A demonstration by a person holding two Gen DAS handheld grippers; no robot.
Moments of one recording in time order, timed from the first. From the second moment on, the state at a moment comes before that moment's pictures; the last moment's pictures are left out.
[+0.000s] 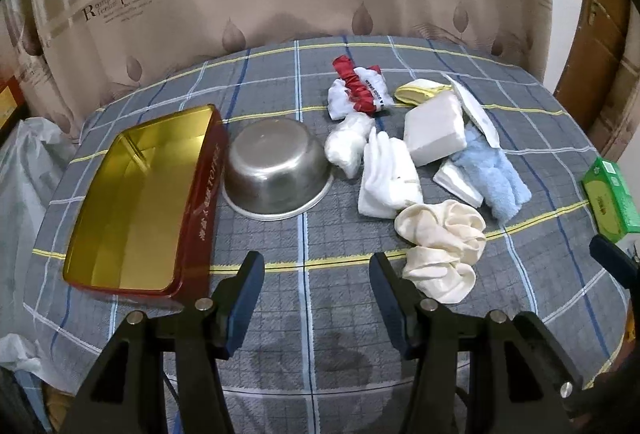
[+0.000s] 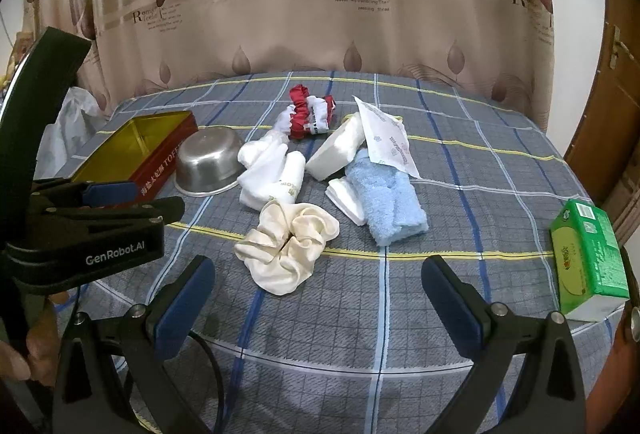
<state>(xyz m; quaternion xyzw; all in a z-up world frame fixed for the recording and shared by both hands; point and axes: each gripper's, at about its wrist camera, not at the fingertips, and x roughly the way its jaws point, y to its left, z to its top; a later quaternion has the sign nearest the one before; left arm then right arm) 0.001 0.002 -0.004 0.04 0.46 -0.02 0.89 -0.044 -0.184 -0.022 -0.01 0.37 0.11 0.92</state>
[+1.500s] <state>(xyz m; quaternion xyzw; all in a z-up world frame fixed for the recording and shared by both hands) 0.005 0.016 -0.008 0.02 0.47 0.01 0.88 -0.037 -0.179 -0.023 -0.02 0.39 0.14 0.91</state>
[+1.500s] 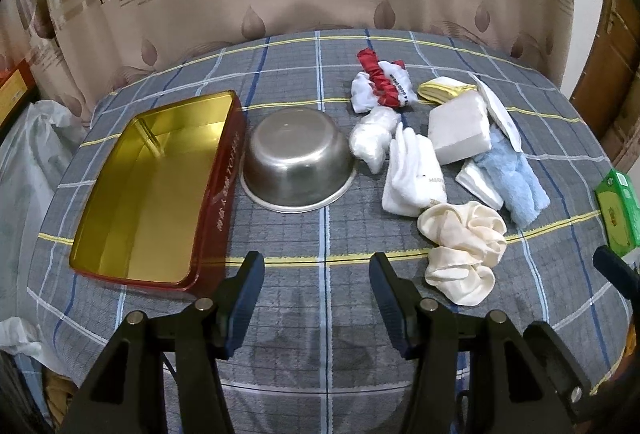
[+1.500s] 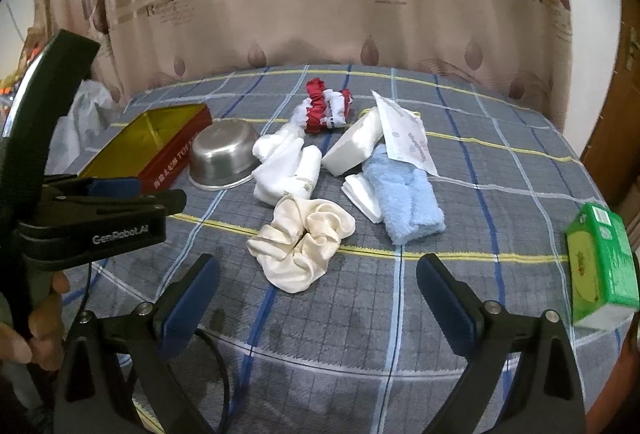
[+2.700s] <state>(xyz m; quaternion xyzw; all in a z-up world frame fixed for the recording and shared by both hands) 0.040 0.046 -0.025 0.00 0.50 0.03 0.87 0.054 -0.153 -0.085 -0.04 0.50 0.22 0.83</state>
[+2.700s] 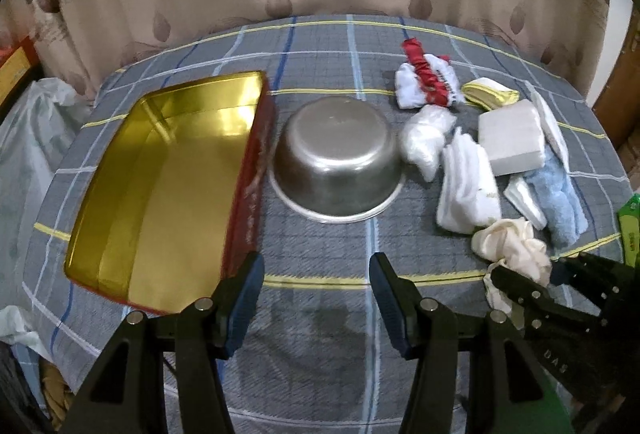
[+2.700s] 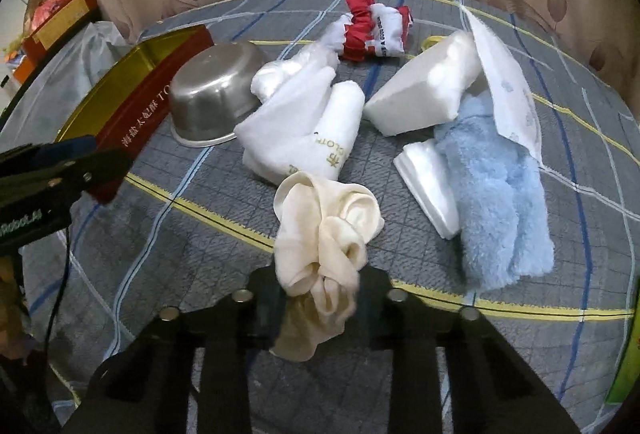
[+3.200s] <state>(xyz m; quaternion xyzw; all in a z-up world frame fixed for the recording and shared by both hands) 0.076 -0.013 -0.026 0.00 0.53 -0.07 0.85 0.045 -0.208 -0.056 0.00 0.46 0.17 0.87</state>
